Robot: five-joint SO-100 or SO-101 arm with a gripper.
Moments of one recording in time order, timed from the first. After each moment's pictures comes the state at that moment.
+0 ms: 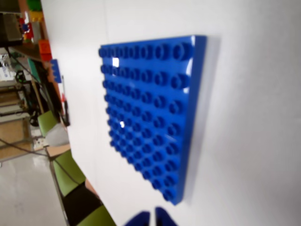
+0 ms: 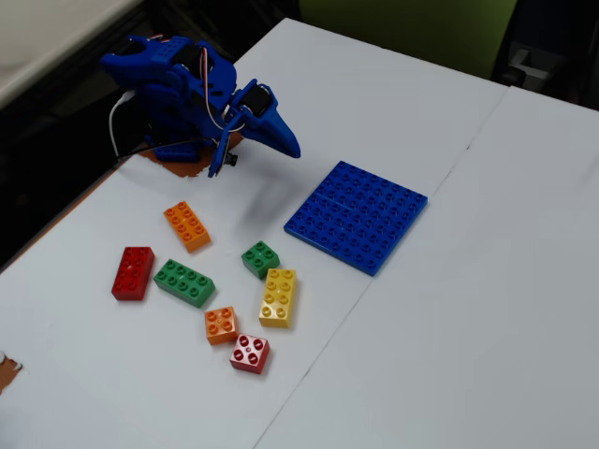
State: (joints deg) arm -4.5 187.9 178.1 38.1 3.7
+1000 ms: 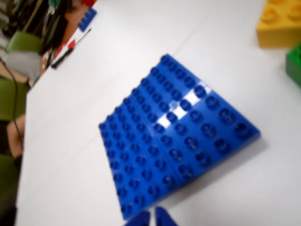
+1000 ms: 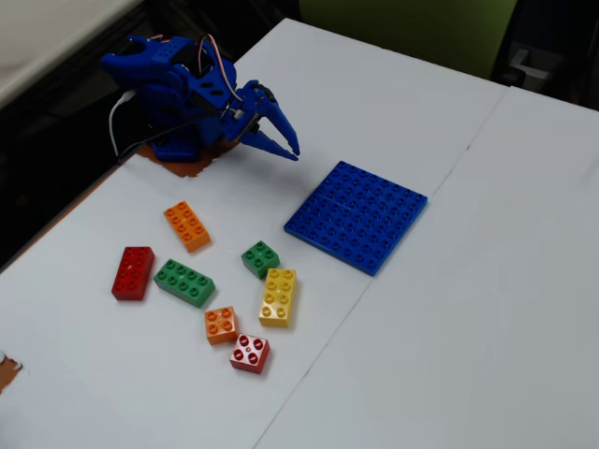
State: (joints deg) arm -4.5 187.9 178.1 36.6 -51.9
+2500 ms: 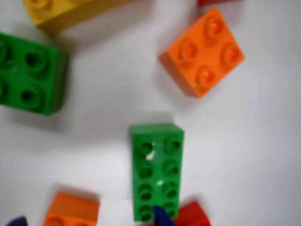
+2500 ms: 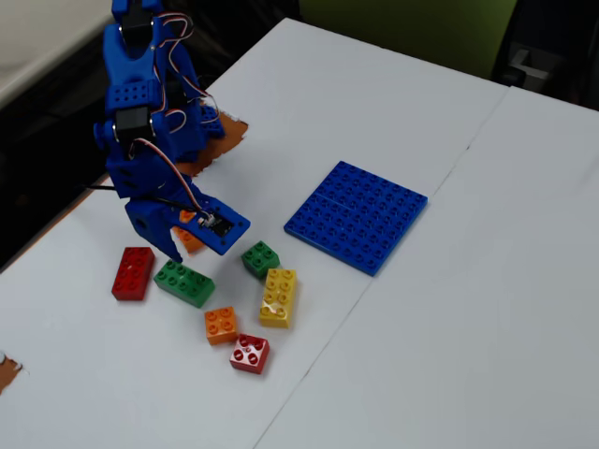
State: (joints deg) arm 45.7 82.8 86.7 66.4 -139.5
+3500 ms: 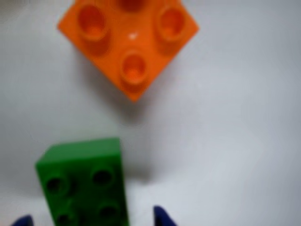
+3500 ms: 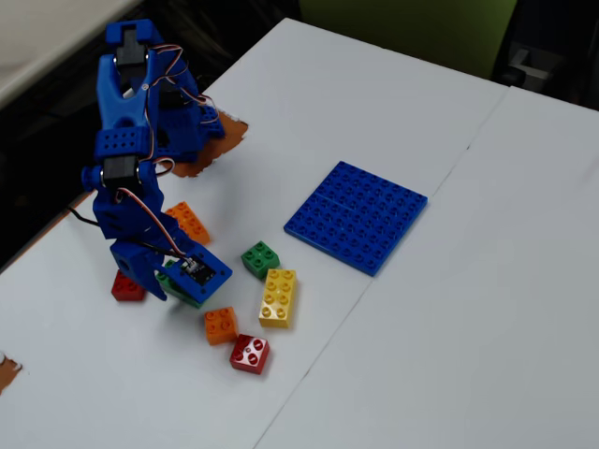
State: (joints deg) arm 50.4 67.4 76.4 59.9 -140.5
